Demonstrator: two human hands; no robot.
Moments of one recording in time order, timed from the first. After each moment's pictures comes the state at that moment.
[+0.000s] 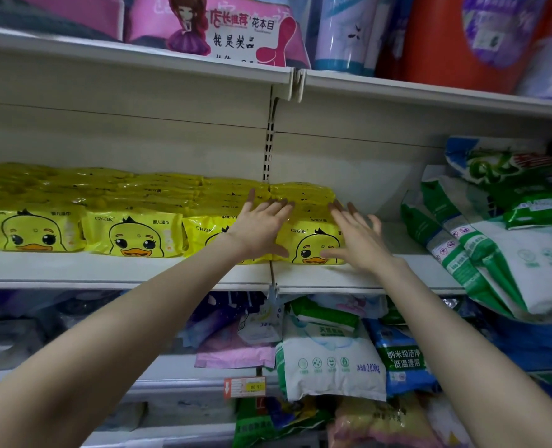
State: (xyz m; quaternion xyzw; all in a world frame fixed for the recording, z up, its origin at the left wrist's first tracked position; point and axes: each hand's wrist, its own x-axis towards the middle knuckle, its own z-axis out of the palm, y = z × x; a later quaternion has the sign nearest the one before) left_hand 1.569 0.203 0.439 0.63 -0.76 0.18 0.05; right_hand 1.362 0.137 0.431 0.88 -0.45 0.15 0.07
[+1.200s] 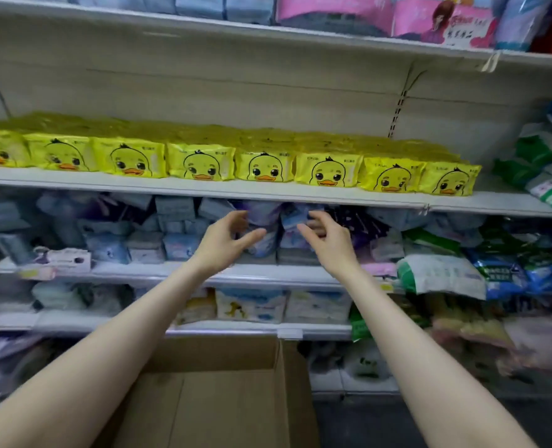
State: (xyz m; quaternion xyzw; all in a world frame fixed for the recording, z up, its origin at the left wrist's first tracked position) left_hand 1.869 0.609 0.359 0.66 -0.57 -0.16 0.47; right_hand 1.674 0.520 0.359 0.76 -0.42 0.38 -0.31
